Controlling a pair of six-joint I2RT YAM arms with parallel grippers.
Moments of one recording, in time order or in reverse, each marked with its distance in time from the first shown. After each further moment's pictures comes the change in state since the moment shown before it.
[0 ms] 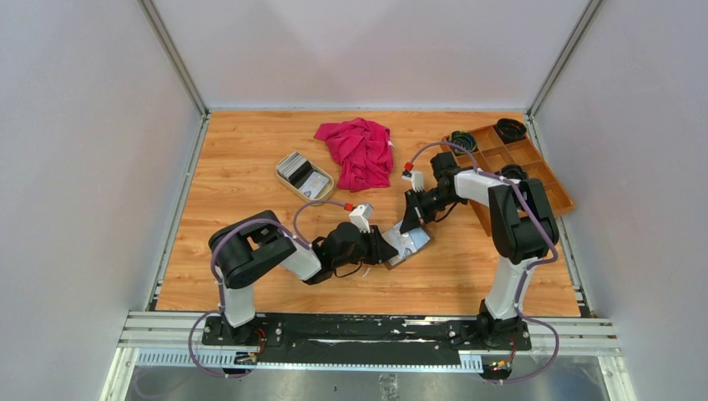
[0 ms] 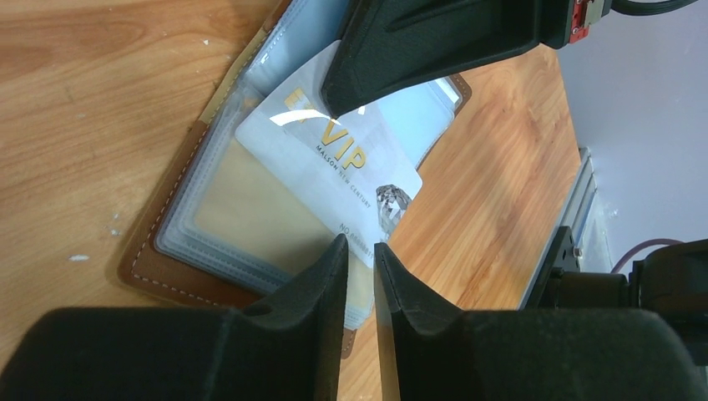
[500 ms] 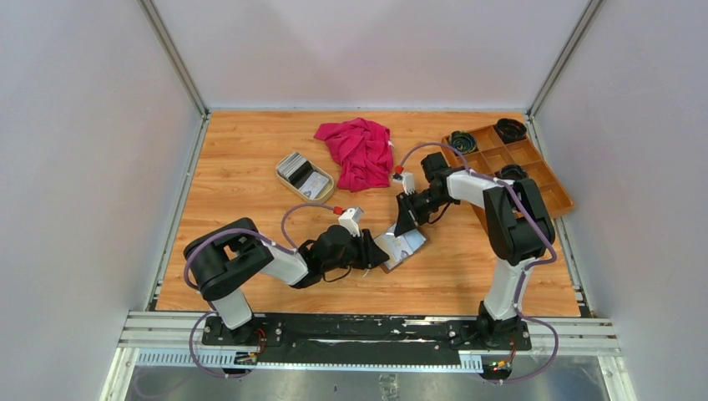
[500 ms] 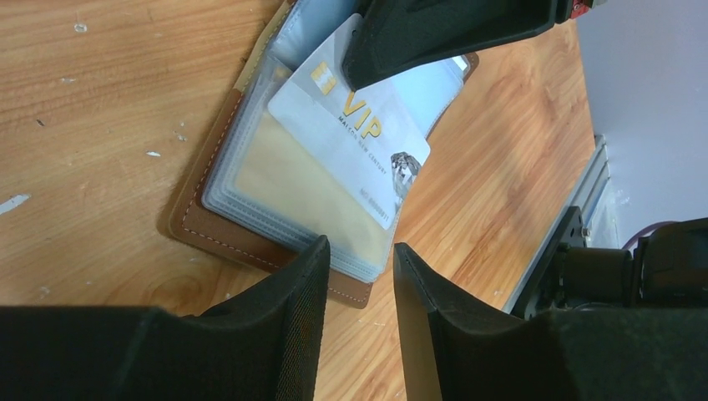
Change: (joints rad) left arm 0.006 -0.178 -0.104 -0.145 -0.014 0.000; right arm 0.060 0.000 0.012 -0.009 -0.006 -0.043
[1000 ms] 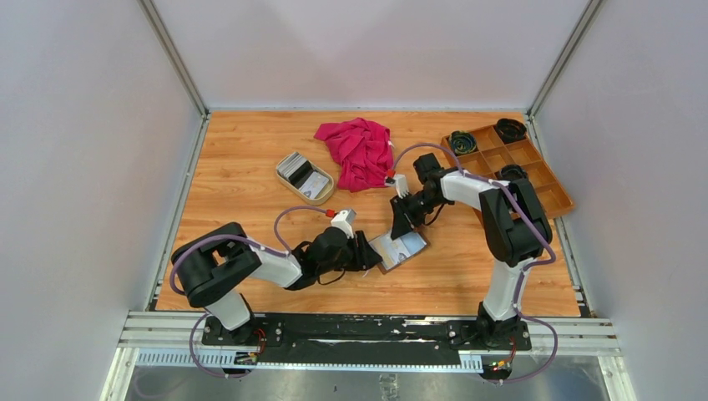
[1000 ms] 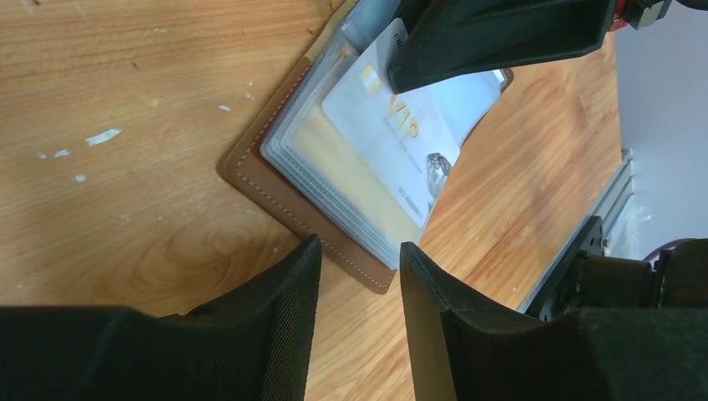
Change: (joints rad) left arm 0.000 -0.071 -0.035 -0.098 -0.054 -0.040; right arm 0.054 0.000 0.011 -0.014 0.044 -0.050
